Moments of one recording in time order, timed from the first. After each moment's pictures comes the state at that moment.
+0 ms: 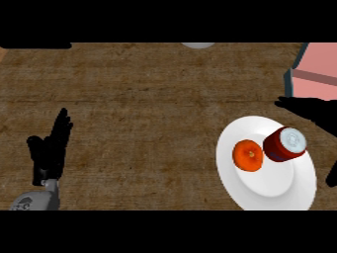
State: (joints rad) left arm -0.08 0.17 0.03 -1.29 0.03 0.20 -0.01; right arm -0.30 -0.64 0.06 -1.73 0.63 0.86 0.08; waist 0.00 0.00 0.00
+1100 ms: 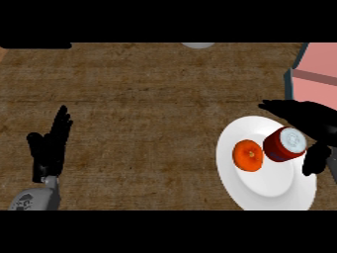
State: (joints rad) left arm -0.10 0.15 0.07 -1.29 -0.01 0.18 0.01; right arm -0.34 -0.52 0.11 -1.53 0.91 0.77 -0.07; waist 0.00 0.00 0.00
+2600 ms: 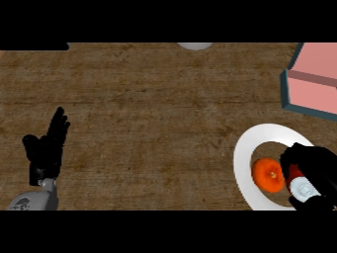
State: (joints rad) left arm -0.08 0.14 0.09 -1.32 -0.02 0.17 0.02; right arm 0.09 -0.40 0.05 -1.76 1.07 0.39 -0.17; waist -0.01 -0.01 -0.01
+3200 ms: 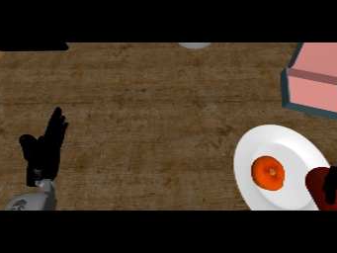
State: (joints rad) left arm -0.07 0.14 0.10 -1.35 -0.02 0.17 0.05; right arm 0.23 -0.40 -0.16 -2.24 0.84 0.56 -0.14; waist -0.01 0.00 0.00
